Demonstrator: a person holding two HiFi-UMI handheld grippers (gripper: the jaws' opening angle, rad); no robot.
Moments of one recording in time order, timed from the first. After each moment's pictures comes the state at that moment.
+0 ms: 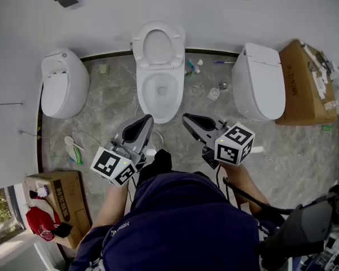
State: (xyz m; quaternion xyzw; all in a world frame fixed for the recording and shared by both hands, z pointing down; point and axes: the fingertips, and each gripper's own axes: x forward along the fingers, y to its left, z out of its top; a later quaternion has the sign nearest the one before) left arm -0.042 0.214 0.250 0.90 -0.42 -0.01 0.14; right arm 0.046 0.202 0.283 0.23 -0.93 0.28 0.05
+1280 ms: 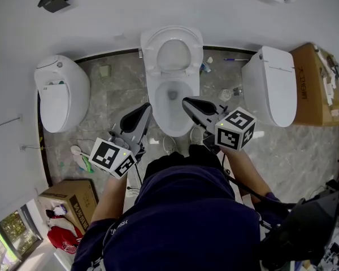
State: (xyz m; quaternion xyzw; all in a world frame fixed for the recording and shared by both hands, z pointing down) left arm -0.172 -0.004 0.276 0.90 -0.40 0.02 0.16; right arm -0.082 -0.021 0.313 0.25 -0.92 0.30 0.08
